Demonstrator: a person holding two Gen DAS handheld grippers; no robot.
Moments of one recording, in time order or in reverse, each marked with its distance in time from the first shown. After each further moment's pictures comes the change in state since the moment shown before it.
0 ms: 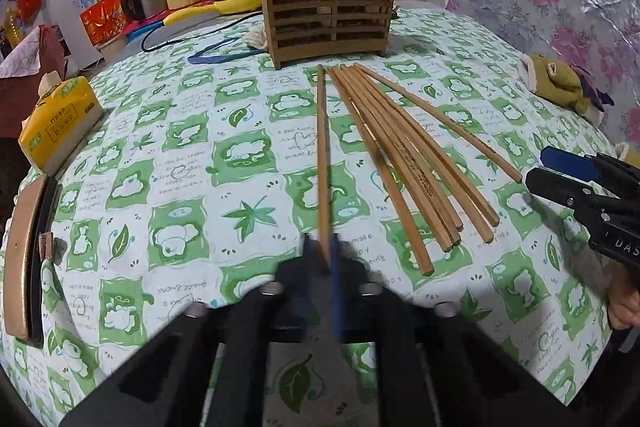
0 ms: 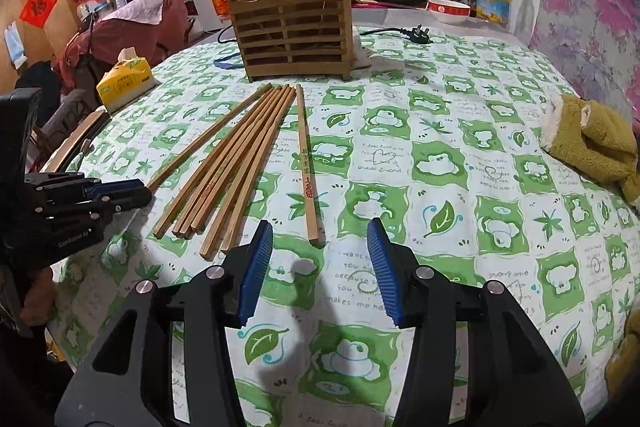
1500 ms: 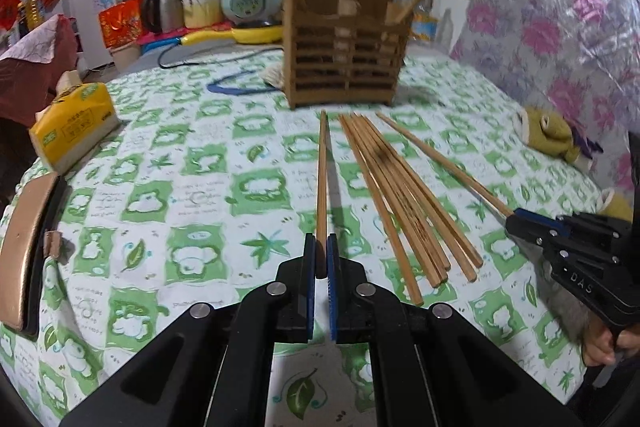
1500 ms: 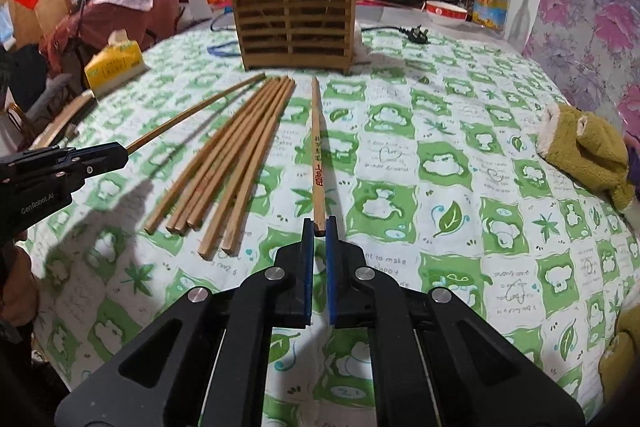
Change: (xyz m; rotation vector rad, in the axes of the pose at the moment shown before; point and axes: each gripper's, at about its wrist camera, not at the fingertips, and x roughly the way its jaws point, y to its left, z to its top) left arm -0.024 0.015 0.002 -0.101 -0.153 -0.023; right arm 0.005 0.017 0.000 -0.036 0.010 -0.073
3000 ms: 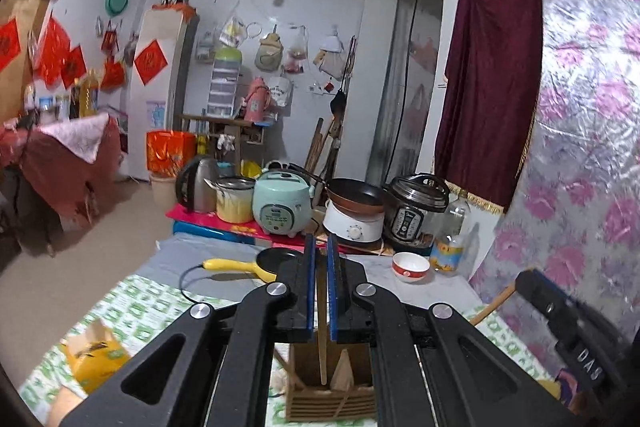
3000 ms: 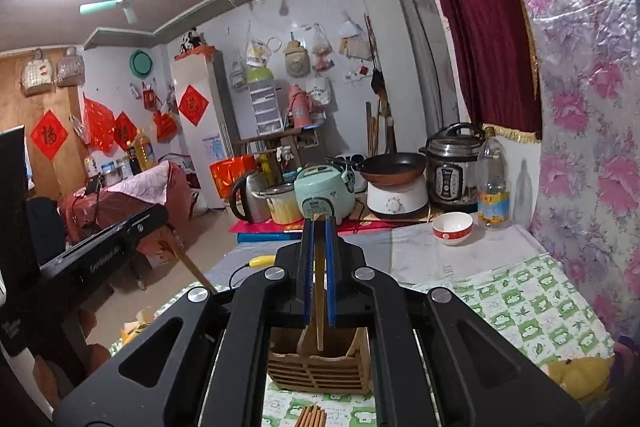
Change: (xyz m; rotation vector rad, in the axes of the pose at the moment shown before) left arm -0.080 -0.022 0.262 -0.140 -0.588 0.092; right arm -0.092 -0.022 0.237 0.153 -0.636 0.074
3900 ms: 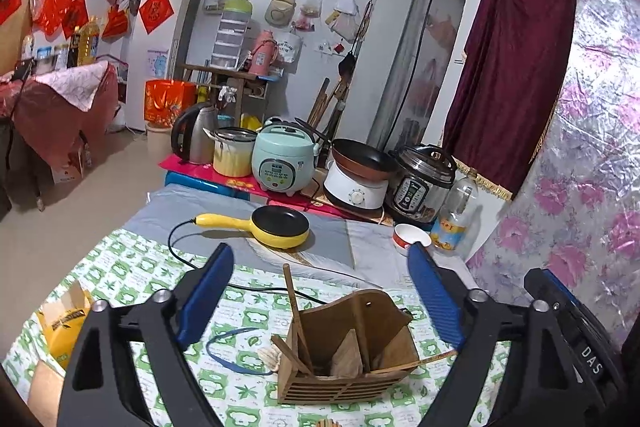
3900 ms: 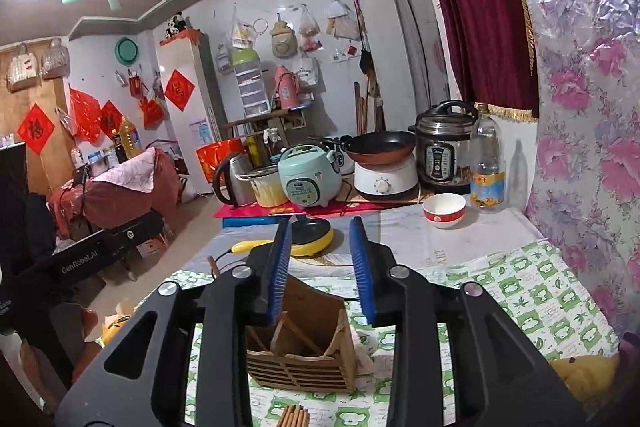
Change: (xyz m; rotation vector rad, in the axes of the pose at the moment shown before) left arm 0.035 0.034 -0.012 -0.082 0.143 -0.010; right arm 0.033 -0.017 -0.009 0.018 0.063 -0.035
